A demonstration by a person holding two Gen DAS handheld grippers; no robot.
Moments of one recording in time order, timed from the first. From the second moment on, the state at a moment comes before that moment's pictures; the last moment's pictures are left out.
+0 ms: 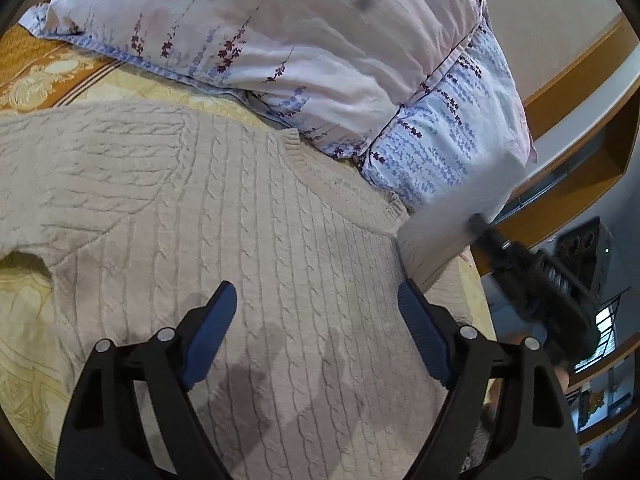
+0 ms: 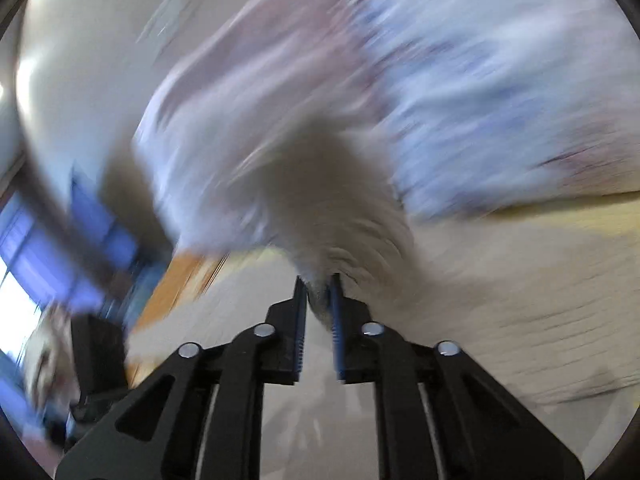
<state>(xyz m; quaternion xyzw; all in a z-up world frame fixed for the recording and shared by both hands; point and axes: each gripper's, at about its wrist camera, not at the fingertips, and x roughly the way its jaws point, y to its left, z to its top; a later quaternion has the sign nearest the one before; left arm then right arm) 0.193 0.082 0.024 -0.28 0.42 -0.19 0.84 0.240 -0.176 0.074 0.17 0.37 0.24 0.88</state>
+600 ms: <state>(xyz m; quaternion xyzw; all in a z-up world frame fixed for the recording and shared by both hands) 0.231 0.084 -0.008 -0.38 0.49 -0.17 0.77 0.172 -0.365 -0.007 0.46 0.39 0.00 0.80</state>
